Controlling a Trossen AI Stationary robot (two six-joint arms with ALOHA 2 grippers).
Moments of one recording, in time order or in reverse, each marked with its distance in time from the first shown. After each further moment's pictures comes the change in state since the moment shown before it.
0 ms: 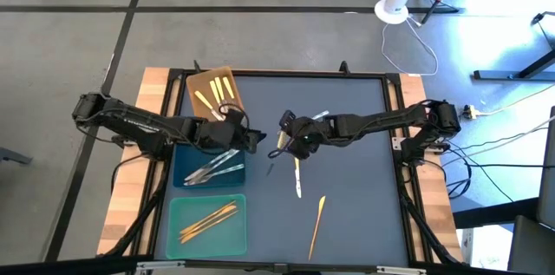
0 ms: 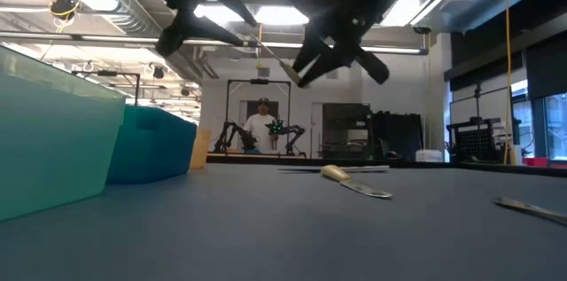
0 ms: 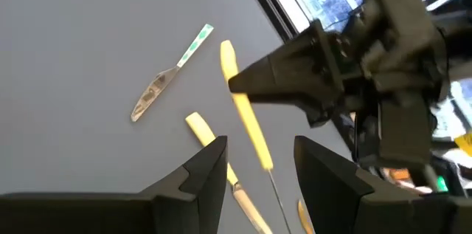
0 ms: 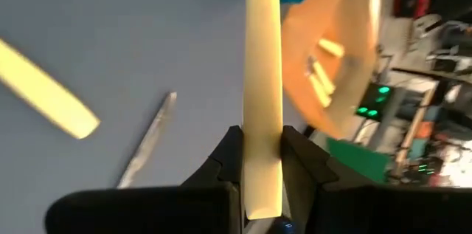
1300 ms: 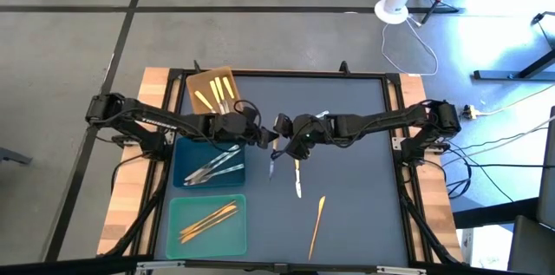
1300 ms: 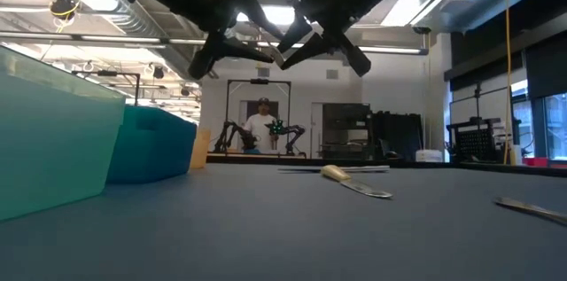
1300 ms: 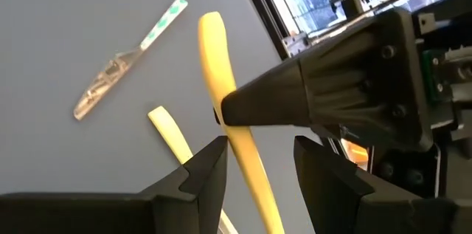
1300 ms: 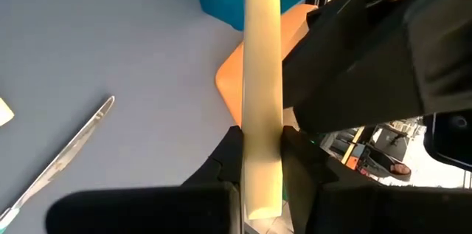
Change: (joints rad) left arm 0.116 0.158 0.000 0.229 0.228 -0.022; right arm 0.000 -0.002 0.000 0.155 -0.035 -0.279
